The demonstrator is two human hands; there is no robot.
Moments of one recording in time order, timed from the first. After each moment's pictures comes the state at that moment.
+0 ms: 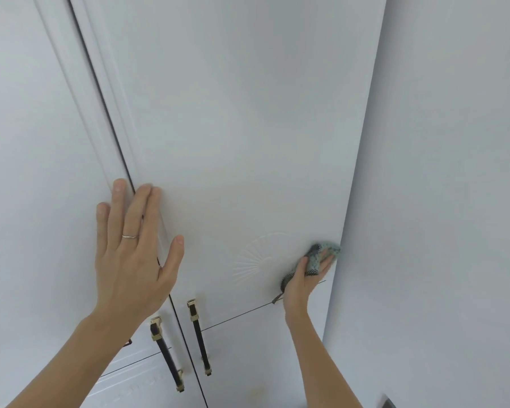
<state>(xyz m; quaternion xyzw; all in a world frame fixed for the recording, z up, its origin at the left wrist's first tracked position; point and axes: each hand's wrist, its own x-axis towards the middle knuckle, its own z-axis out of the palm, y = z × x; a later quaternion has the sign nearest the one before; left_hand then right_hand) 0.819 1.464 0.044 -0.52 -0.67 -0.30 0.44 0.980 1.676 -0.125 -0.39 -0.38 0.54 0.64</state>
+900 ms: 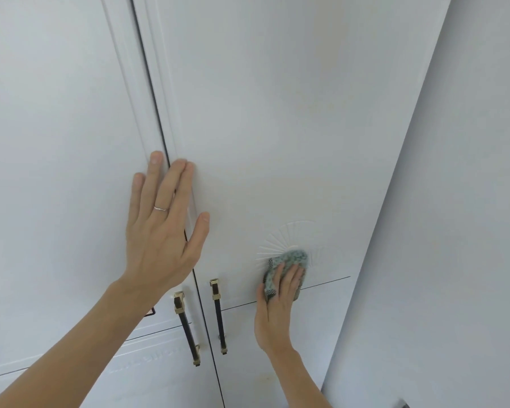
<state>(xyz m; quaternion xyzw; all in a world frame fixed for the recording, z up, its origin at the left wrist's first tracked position) 0.814 1.463 0.043 -0.53 -0.66 -0.31 0.44 0.955 1.582 -0.168 -0.33 -0.74 0.35 0.47</state>
